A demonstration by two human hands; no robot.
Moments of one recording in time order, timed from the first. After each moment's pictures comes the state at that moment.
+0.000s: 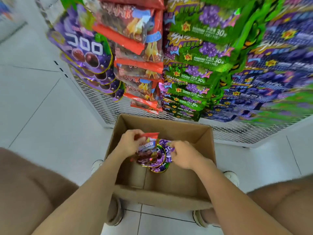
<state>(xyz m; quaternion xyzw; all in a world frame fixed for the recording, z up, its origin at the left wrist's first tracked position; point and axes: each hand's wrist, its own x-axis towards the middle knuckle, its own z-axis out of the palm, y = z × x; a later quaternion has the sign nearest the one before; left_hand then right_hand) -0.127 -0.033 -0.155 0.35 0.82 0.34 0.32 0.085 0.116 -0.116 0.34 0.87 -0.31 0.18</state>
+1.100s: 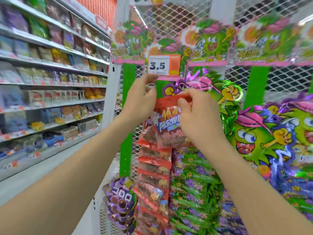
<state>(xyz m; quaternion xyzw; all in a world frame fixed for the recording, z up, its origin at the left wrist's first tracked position) -0.143 0.022 0.462 0.47 0.65 0.57 -0.18 0.016 0.095 0.445 0.17 0.80 -0.15 -0.55</state>
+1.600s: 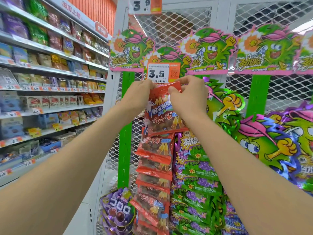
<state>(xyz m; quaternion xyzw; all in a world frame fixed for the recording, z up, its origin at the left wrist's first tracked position) -0.151 0.025 0.502 0.44 0.67 0.59 -0.07 -0.051 0.130 0.496 0.20 0.74 -0.23 -0.60</state>
